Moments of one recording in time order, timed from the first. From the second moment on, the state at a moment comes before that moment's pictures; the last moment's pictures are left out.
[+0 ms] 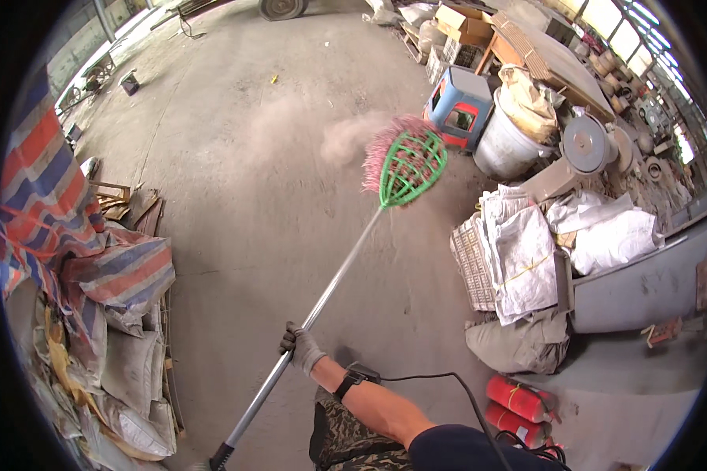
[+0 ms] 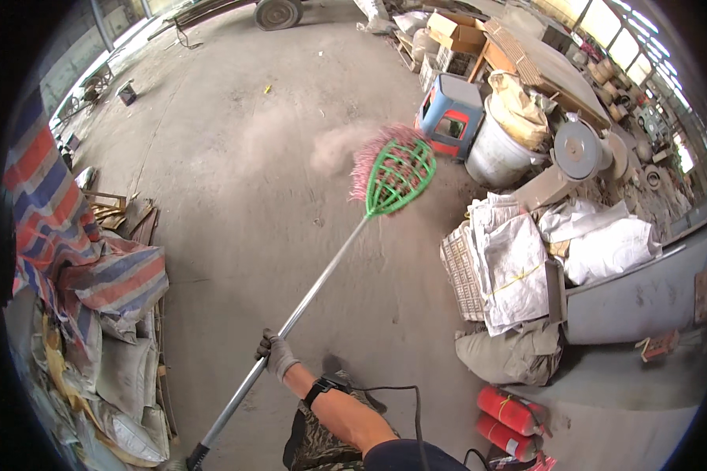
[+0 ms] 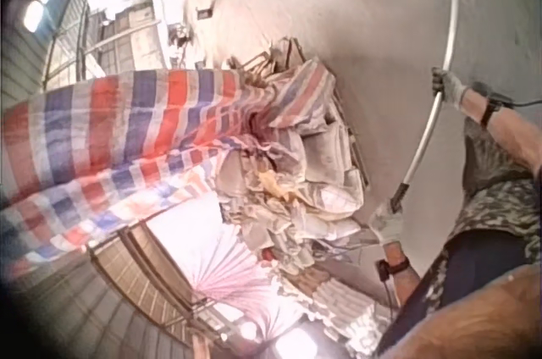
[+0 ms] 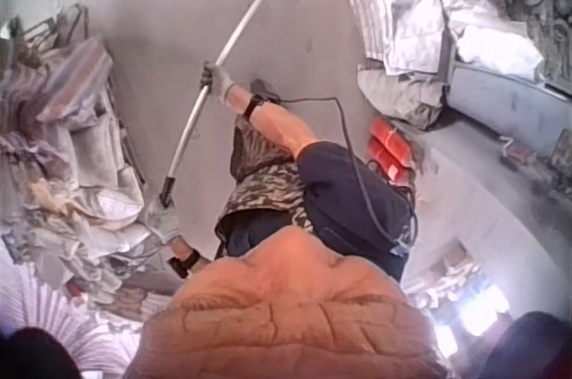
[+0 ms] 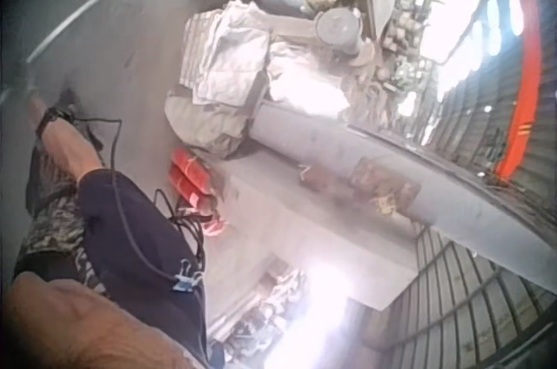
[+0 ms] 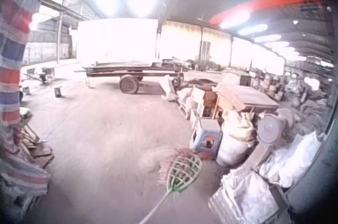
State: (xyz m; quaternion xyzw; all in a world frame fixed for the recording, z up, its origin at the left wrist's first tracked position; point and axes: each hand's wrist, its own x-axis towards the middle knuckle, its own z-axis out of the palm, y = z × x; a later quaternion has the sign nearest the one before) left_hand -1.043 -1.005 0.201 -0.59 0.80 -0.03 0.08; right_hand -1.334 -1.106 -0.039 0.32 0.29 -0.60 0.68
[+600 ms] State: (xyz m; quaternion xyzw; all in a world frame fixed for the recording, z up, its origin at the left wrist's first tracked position) left_hand -1.266 -0.931 0.139 -0.63 0.76 0.01 0.18; right_hand -1.542 -1.032 -0.163 0.38 0.39 -0.49 0.68
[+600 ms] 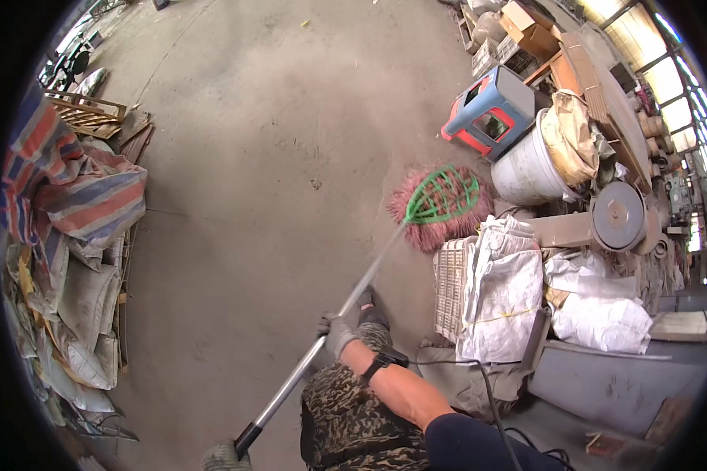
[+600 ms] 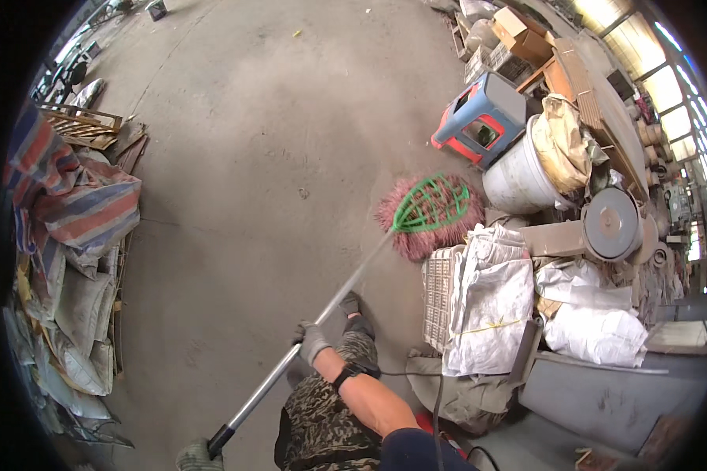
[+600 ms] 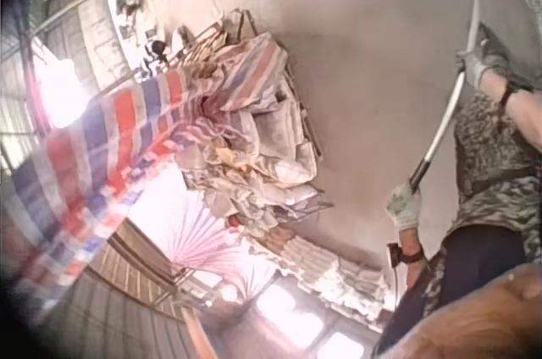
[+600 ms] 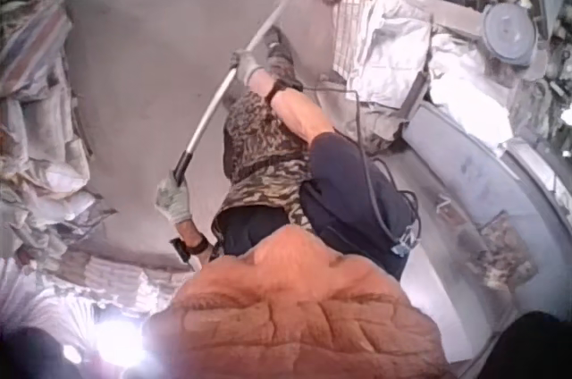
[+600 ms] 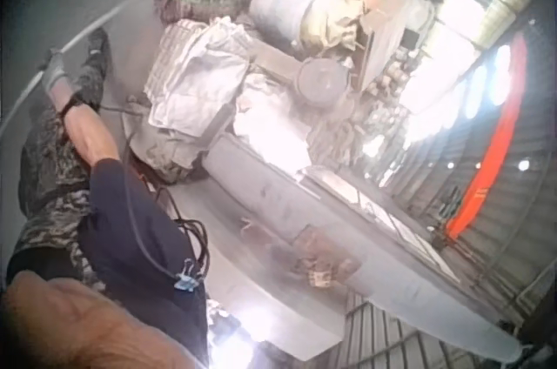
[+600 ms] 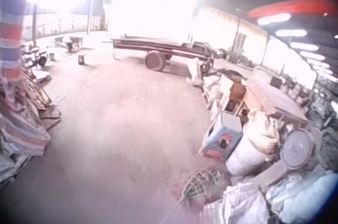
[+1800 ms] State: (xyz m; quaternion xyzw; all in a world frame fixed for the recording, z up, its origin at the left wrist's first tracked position) left_hand -1.500 -0.958 0.117 -0.76 0.57 0.17 0.25; right_hand -1.706 -1.154 -0.182 0.23 0.54 -0.37 0.72
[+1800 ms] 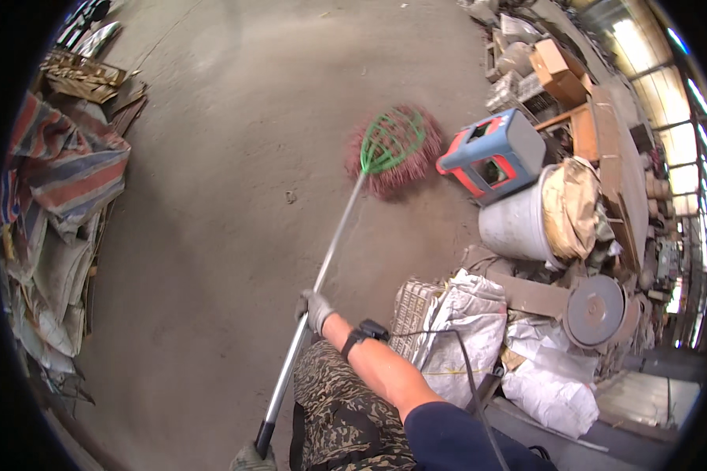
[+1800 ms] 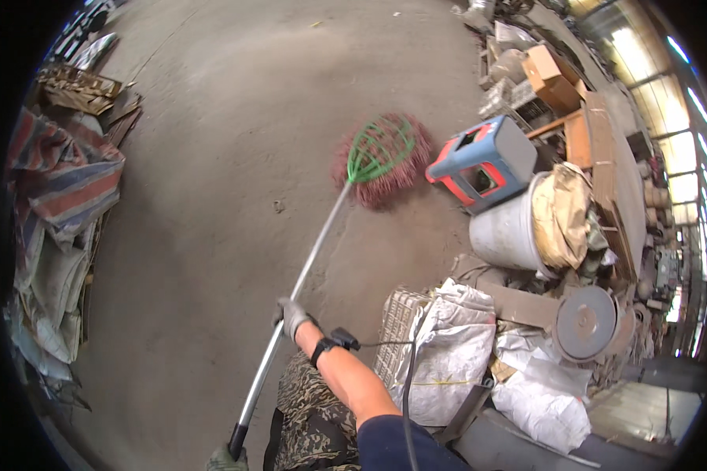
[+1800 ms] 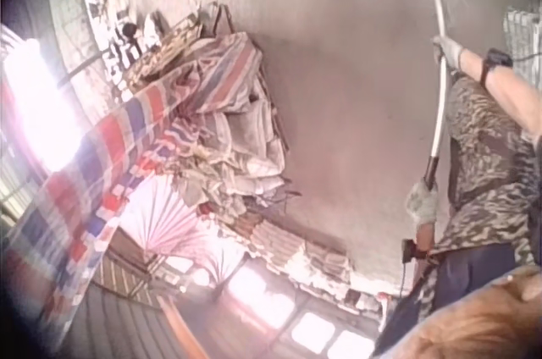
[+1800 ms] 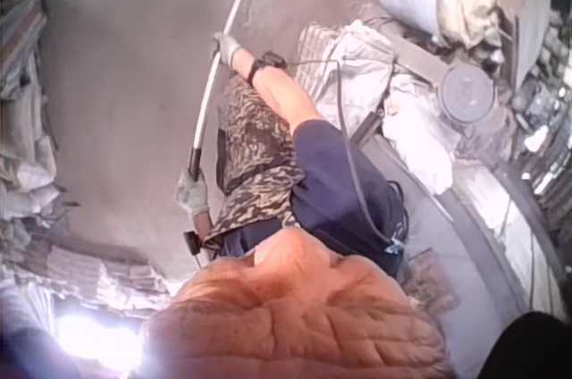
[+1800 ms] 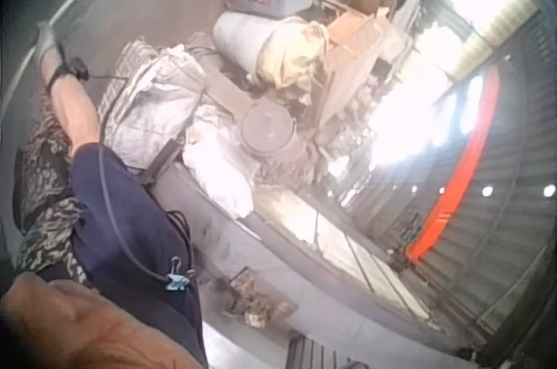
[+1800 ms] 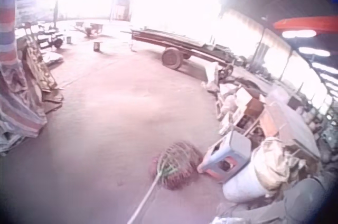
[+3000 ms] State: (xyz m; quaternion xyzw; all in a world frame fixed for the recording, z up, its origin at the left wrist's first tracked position) left_hand -1.376 -0.769 0.153 -0.85 0.32 0.30 0.29; right_hand -1.540 -1.062 -0.198 0.11 0.68 -0.16 0.70
